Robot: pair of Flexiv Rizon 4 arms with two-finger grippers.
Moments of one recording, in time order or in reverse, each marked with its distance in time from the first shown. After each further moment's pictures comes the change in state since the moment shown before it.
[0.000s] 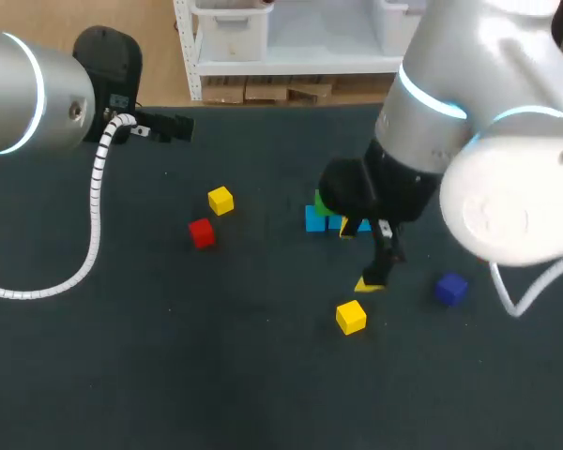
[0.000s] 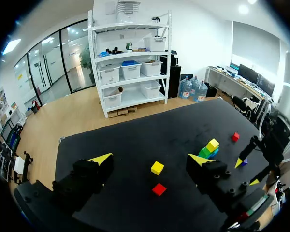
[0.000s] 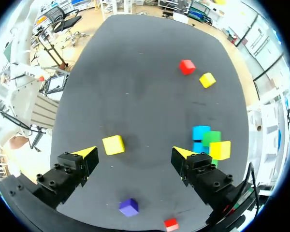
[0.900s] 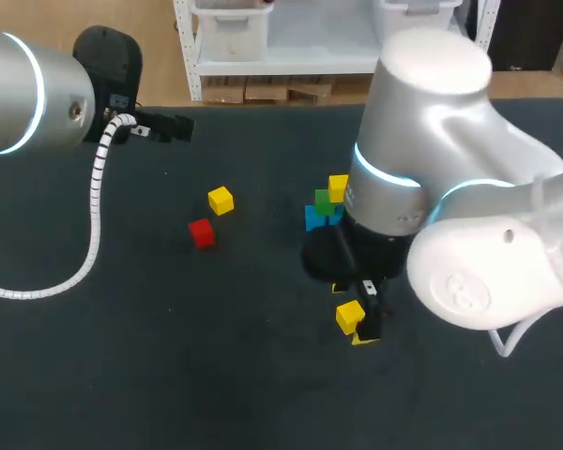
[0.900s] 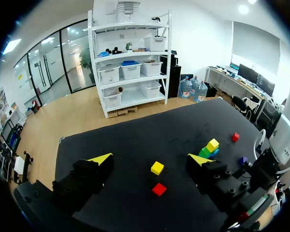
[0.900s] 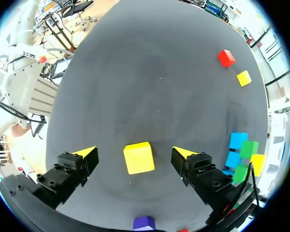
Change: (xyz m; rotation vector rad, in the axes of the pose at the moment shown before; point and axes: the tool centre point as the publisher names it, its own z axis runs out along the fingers) left arm 0.000 0.000 0.000 0.000 0.000 0.000; right arm 0.008 0.036 0.066 -0.075 0.110 -0.072
